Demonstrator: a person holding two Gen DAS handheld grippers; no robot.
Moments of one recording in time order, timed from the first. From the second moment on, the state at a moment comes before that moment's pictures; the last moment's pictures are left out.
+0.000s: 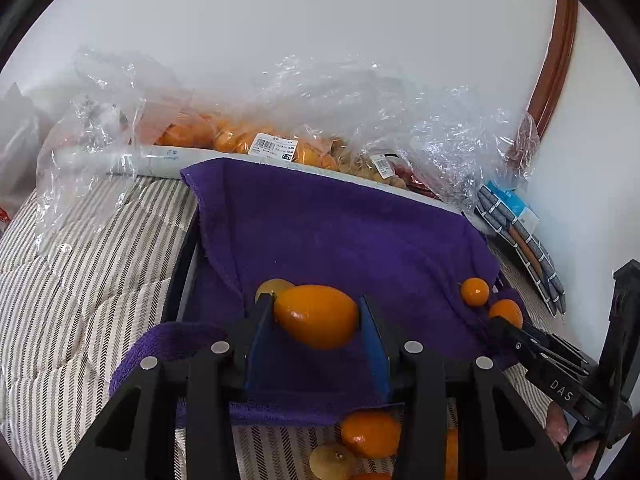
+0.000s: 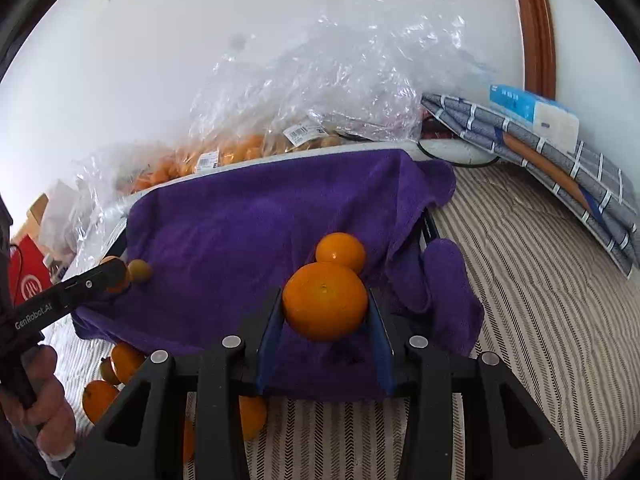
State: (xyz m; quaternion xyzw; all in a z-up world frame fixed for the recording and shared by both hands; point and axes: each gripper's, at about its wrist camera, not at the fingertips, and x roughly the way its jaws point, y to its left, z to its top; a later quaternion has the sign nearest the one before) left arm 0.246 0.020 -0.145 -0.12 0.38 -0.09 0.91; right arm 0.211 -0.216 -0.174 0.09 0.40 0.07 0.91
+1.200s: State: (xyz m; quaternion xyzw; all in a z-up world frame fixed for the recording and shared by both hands) left arm 0.234 0.016 -0.137 -0.10 0.36 -0.08 0.93; right arm 0.184 -0.214 -0.149 0.08 0.35 0.05 0.93
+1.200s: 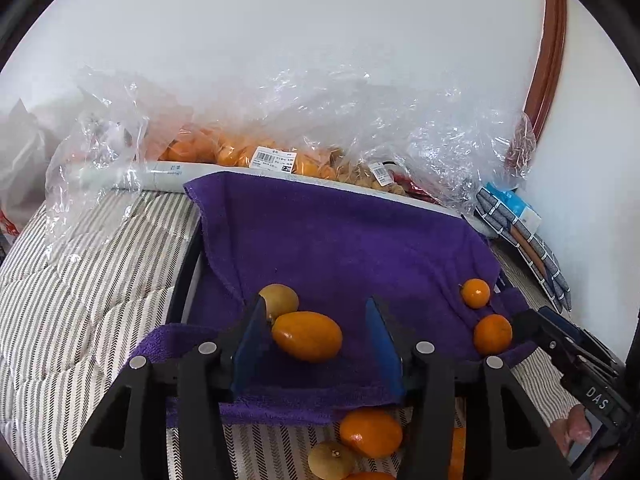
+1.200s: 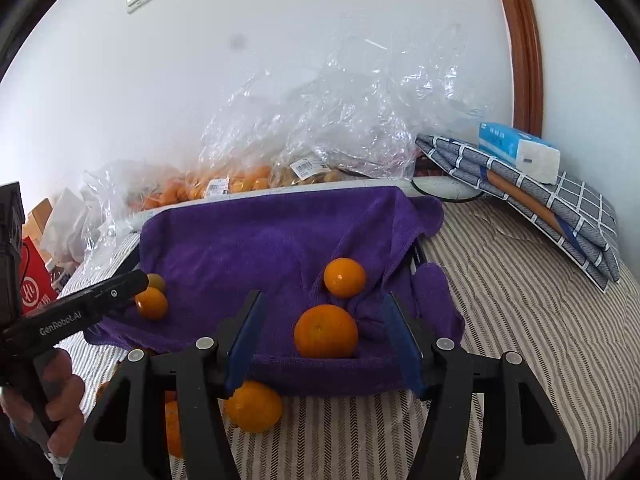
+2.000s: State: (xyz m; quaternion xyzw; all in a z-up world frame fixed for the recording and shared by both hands) left arm 0.187 0.059 -0.134 -0.13 0.33 -0.03 0.93; right arm 0.130 -0.202 -0.147 0.09 0.40 0.06 0.91
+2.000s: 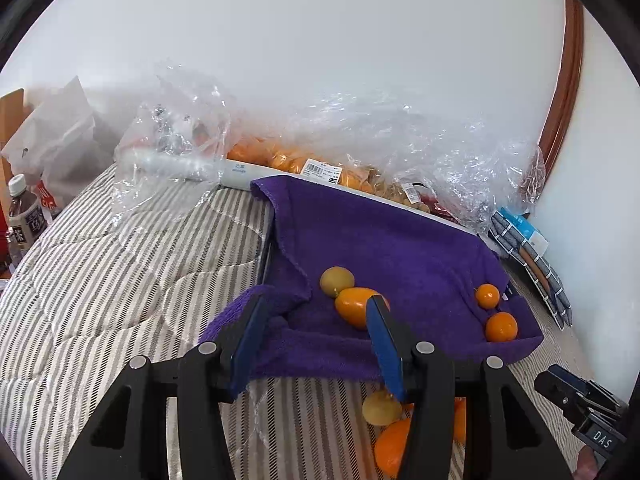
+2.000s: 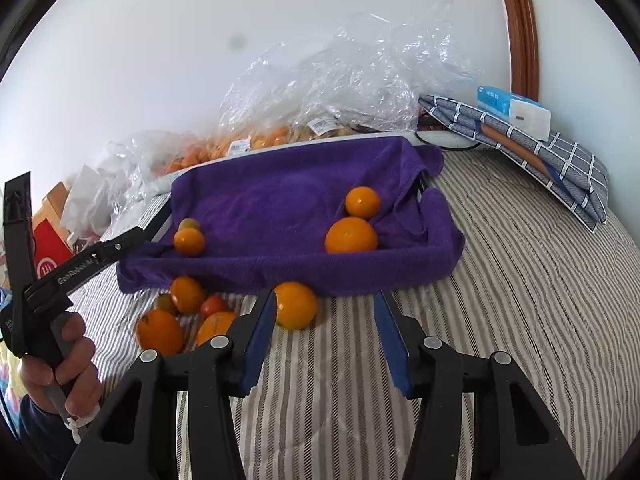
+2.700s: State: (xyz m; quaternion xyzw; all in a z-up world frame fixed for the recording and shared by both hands) left arm 0.169 0.069 -0.144 -0.15 0.37 -0.07 0.91; right arm 0.170 -0.169 -0.182 0.06 0.47 0.09 0.88
